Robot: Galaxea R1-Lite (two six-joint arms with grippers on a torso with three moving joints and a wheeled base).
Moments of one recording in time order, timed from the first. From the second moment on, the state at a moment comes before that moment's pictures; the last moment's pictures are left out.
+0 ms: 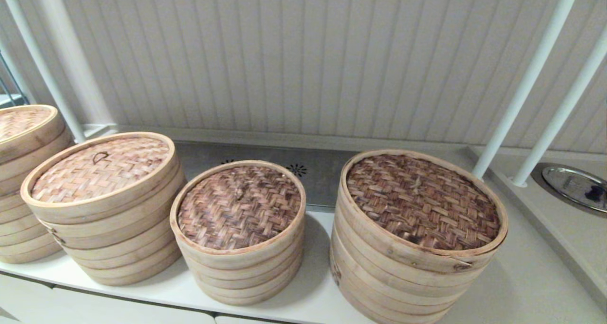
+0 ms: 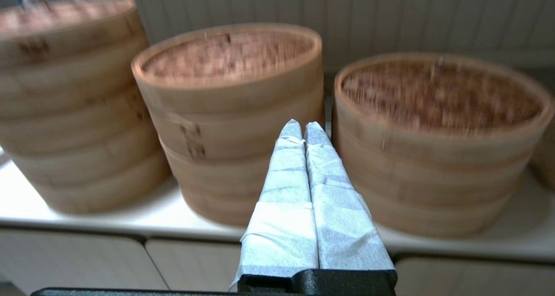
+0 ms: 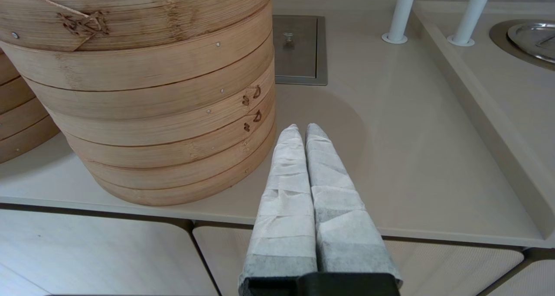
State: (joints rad) left arm -0.01 0.20 -0.24 -0.10 0.00 0.10; right arm 0.00 0.00 0.00 0.00 -0.01 0.04
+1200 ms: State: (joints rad) left arm 0.23 1.31 -1.00 0.09 -0.04 0.11; right arm 0.00 0.00 0.00 0.00 -0.01 0.04
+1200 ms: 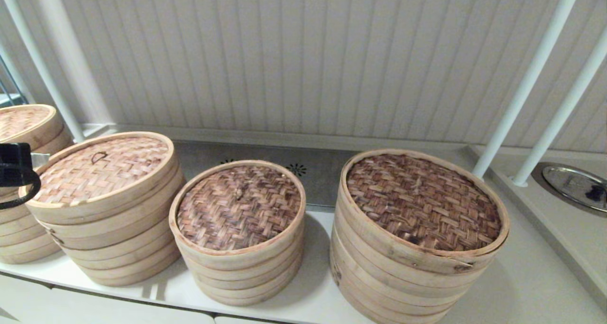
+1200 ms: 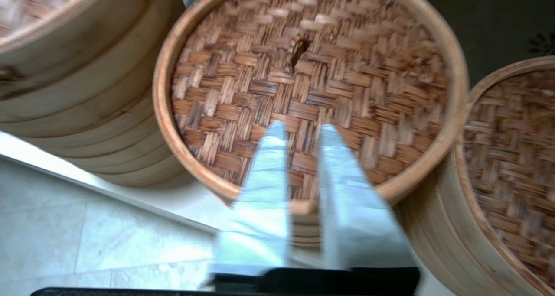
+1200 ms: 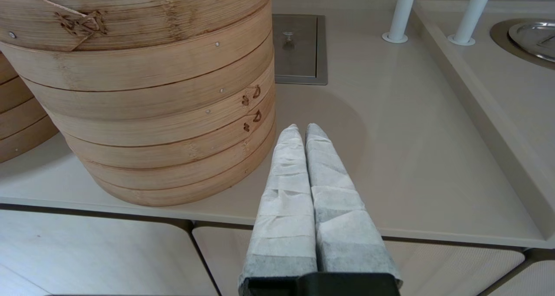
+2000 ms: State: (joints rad) left arm 0.35 1.58 -1.15 0.06 -0.40 0.11; right arm 0.00 0.00 0.00 0.00 -0.01 0.04
